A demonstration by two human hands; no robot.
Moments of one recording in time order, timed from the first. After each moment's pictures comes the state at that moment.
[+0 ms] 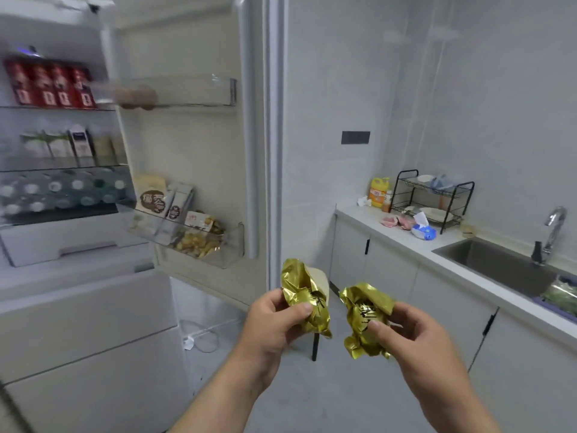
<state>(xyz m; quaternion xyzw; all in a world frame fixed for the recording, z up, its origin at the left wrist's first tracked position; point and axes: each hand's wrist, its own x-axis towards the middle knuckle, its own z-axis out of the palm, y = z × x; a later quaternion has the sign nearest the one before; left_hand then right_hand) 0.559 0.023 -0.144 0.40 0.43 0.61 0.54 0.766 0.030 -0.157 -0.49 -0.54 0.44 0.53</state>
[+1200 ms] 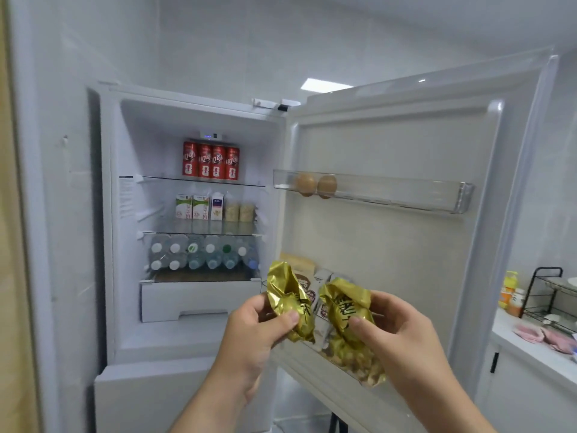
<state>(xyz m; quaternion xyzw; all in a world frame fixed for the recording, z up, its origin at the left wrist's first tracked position) 0.216 0.057 -0.058 0.39 0.46 0.72 0.35 0.403 0.115 -0.034 -0.33 -0.69 0.41 0.50</state>
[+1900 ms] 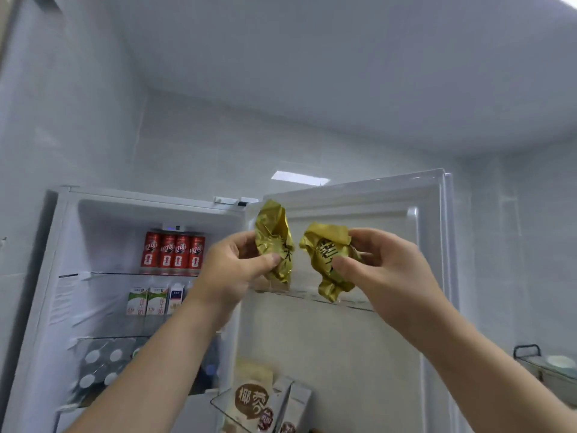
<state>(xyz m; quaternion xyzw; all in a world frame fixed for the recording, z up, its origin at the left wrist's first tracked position) 0.220 0.119 0.142 0.60 0.33 0.72 0.14 0.436 0.144 0.152 -0.18 -0.76 0.20 0.59</state>
